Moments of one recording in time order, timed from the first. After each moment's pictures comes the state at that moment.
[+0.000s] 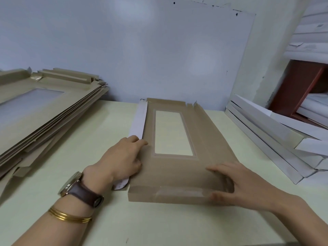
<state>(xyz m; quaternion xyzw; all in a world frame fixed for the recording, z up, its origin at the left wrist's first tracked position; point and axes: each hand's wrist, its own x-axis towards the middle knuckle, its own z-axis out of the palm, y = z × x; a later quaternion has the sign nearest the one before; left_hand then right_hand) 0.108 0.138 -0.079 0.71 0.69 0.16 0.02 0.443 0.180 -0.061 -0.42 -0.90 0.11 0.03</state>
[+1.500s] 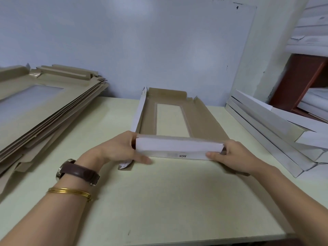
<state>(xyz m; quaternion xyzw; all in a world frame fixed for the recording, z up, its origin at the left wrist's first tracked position) 0.102 0.140 -0.055 0.66 0.58 0.27 0.39 0.430 0.241 -0.068 -0.49 -0.82 0.23 0.17</state>
